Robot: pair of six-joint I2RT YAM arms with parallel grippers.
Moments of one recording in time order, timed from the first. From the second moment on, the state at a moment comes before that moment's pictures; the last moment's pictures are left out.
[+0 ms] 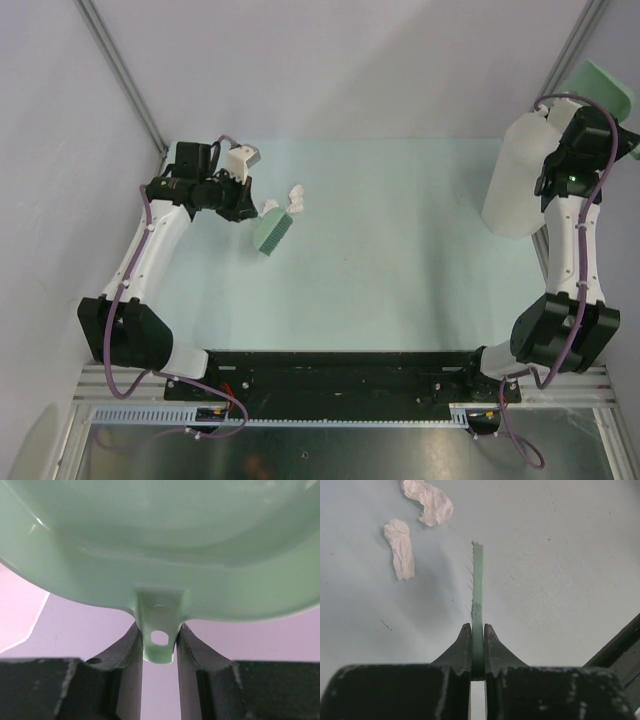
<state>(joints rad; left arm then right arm) -0.12 1.43 1.40 -0.84 0.50 0.31 -0.28 1.46 1.48 -0.13 0.63 -1.28</state>
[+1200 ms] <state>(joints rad) -0.21 1.66 1.76 -0.84 0.21 0.21 0.66 1.80 1.43 -0.94 -0.20 0.21</state>
